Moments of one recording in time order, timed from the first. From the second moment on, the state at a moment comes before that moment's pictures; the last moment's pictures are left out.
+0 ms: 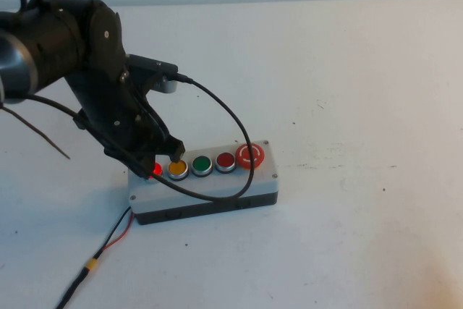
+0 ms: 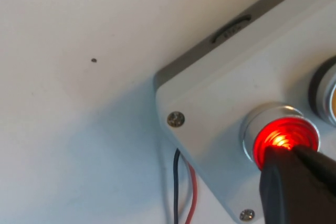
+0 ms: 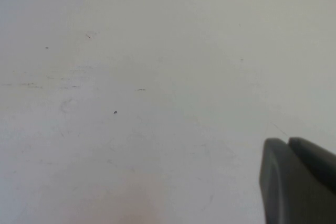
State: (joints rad) right arm -0.01 -0.01 0.03 0.25 0.34 -0.21; left arm -0.40 1.80 -1.42 -0.06 1.15 0.19
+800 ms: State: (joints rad) right arm -0.01 -0.01 0.03 0.25 0.34 -0.21; left arm -0.40 0.75 -0.59 -0.06 0.46 0.07
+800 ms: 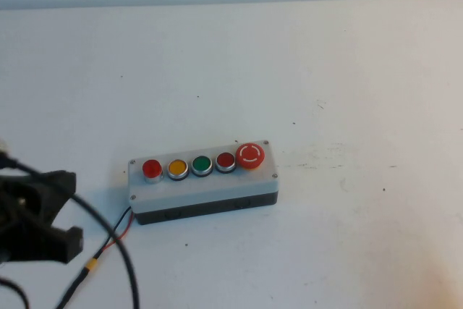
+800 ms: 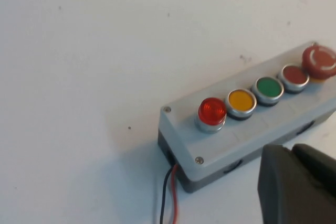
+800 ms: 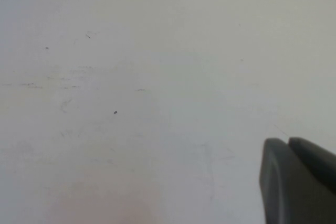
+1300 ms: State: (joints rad) right arm -0.01 -0.01 0.03 0.25 0.34 -0.21; left arm -0.40 0.37 -0.41 0.05 0.45 0.04
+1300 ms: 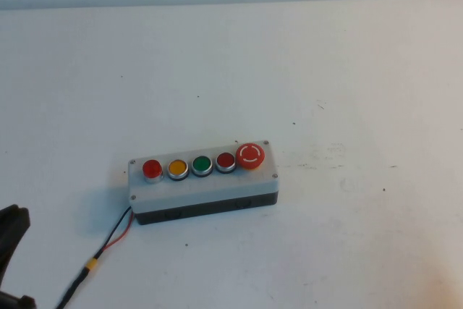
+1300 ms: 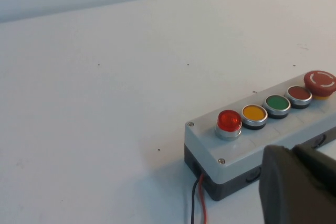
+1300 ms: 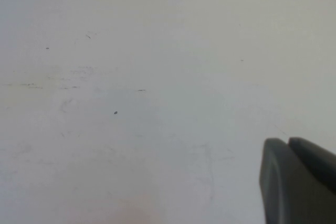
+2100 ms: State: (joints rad) right arm -0.01 -0.01 0.03 0.25 0.34 -0.21; left arm -0.29 -0.01 0.02 0.09 -0.07 0.06
